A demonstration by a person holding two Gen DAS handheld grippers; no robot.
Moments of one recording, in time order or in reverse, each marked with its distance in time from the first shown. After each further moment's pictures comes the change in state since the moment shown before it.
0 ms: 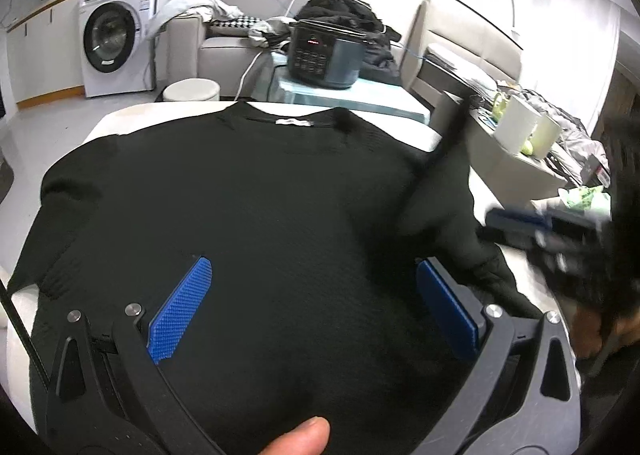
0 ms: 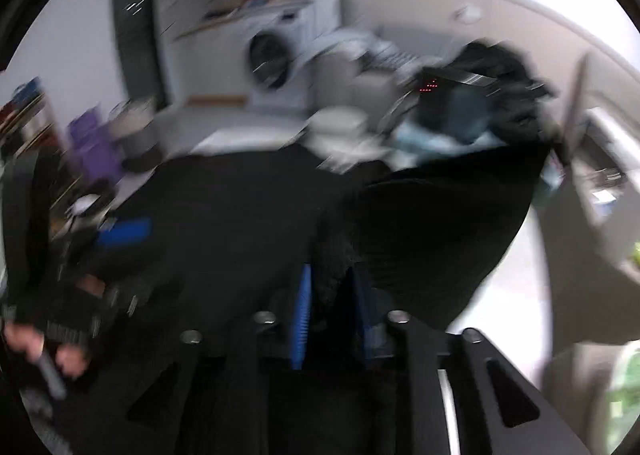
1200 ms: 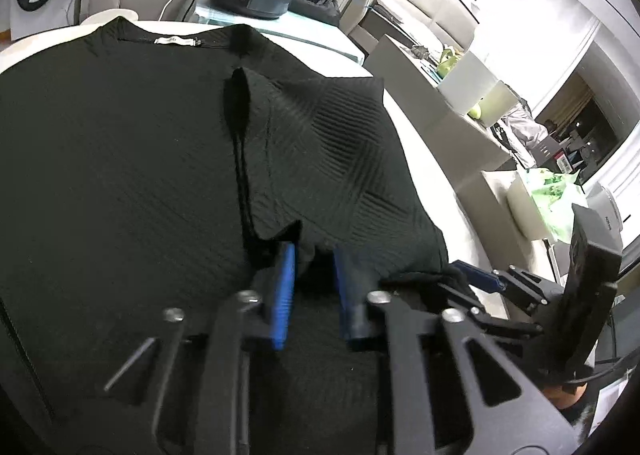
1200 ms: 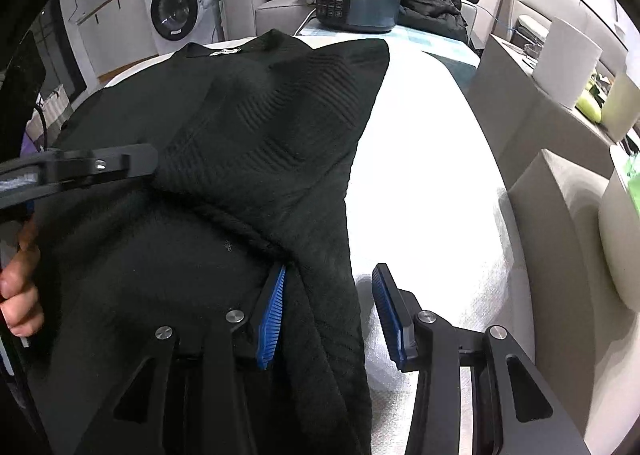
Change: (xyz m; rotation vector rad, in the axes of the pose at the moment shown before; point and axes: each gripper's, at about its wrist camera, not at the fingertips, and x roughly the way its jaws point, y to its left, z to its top) left arm 0.105 -0.067 -0.001 -0.046 0.233 -0.317; right arm 0.015 -0.068 -0.096 0.233 0.183 -0.312
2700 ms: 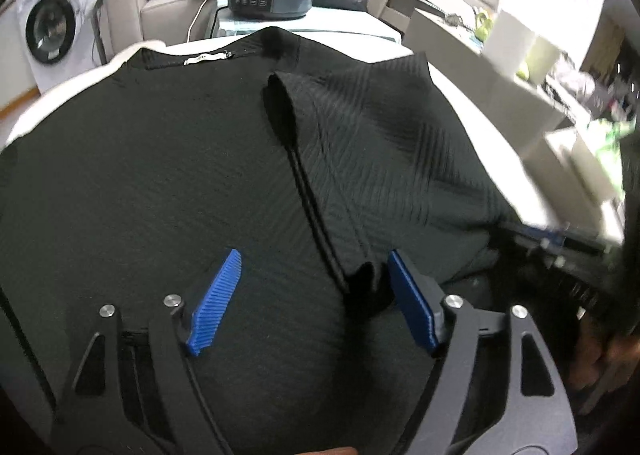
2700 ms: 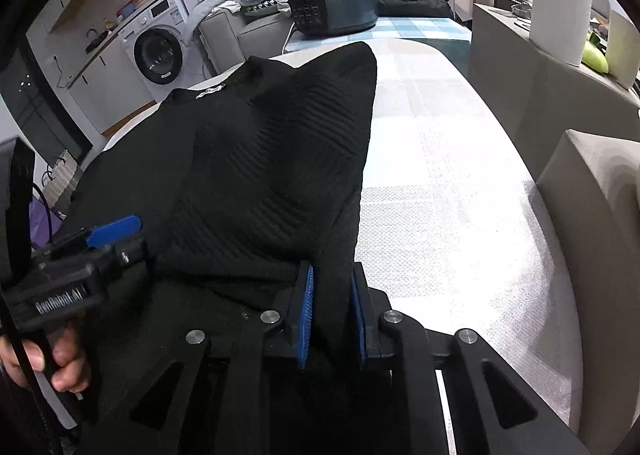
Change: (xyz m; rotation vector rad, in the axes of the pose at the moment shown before) left arm 0.013 -0.005 0.002 0.181 0.025 0.282; right arm 0.015 -0.013 0.026 0.200 -0.019 0.124
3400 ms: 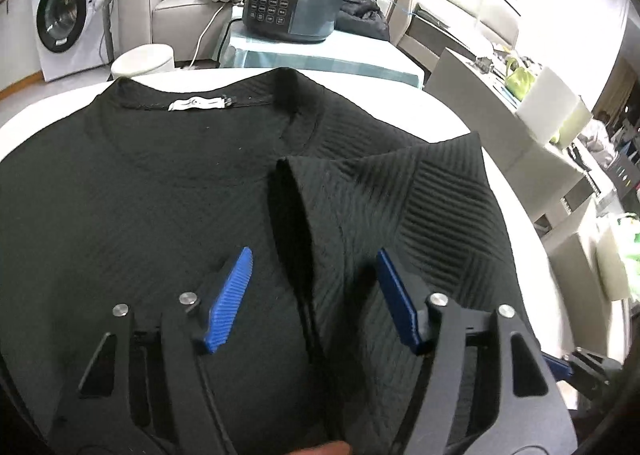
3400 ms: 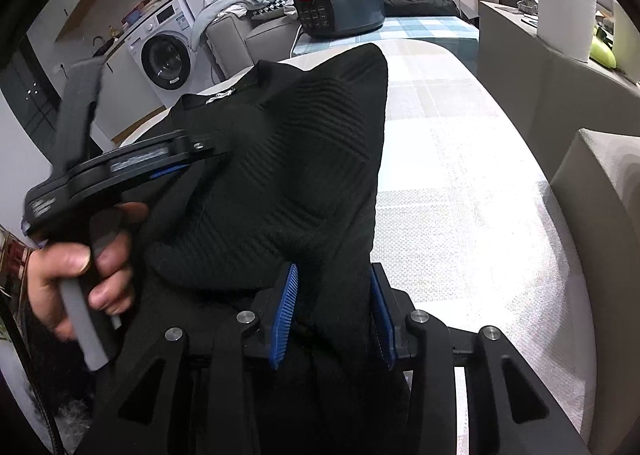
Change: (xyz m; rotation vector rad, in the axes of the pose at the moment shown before) left arm 0.054 0.015 0.082 -0.118 -0.077 0.000; right arm 0.003 0.002 0.001 0.009 -0.006 0.038
